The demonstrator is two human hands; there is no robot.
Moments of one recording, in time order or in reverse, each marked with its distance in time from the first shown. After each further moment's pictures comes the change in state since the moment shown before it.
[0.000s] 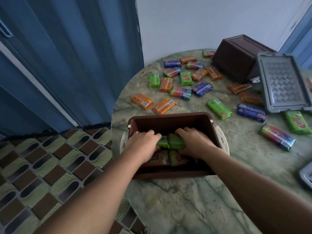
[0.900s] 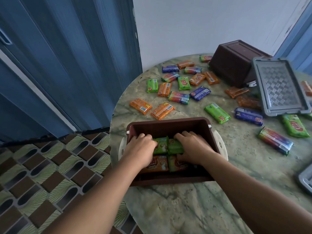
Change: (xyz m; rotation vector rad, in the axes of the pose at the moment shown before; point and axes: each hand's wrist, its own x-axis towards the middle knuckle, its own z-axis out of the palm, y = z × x) left_hand 0.002 -0.005 0.008 0.012 0.038 -0.045; right_hand 0.003 0.005 0.005 -0.044 0.026 -0.017
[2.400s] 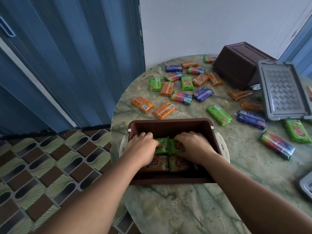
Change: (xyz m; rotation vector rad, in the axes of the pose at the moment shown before) left_hand 0.001 -0.001 0.000 -0.047 -0.047 -0.009; right_hand 0.002 -0.001 -0.006 -0.031 0.026 -0.059
